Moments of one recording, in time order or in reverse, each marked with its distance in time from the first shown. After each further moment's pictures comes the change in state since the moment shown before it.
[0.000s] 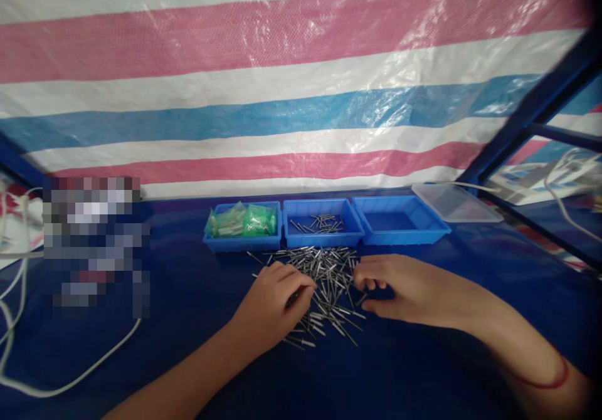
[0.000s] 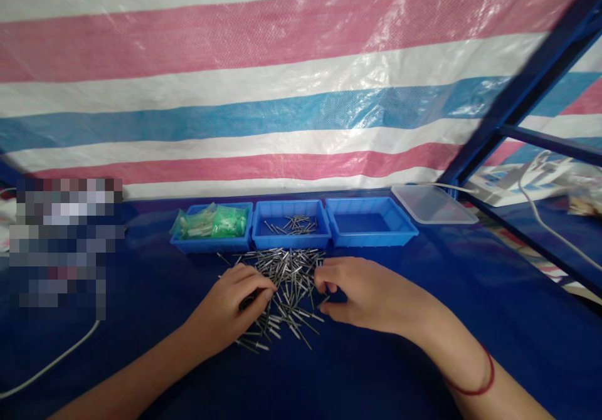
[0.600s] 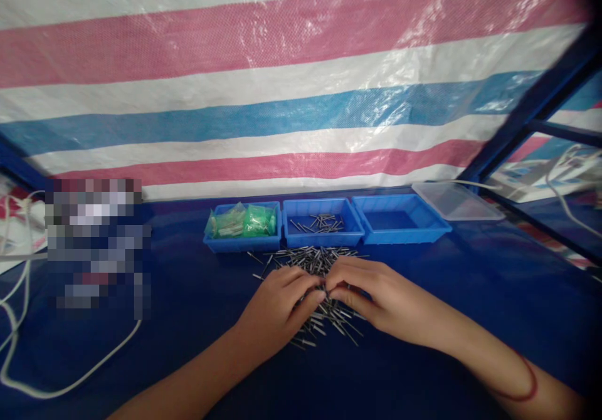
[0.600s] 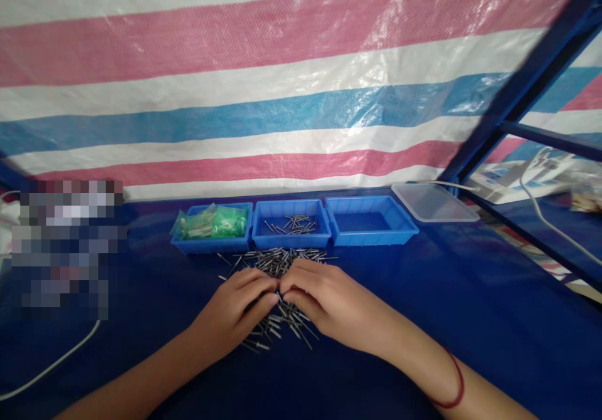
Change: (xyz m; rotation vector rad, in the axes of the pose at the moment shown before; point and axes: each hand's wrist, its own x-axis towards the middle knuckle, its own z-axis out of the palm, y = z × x) left_hand 0.001 0.007 0.002 -0.050 -0.022 0.059; right_hand 0.015 -0.034 0.019 0.206 0.227 -0.175
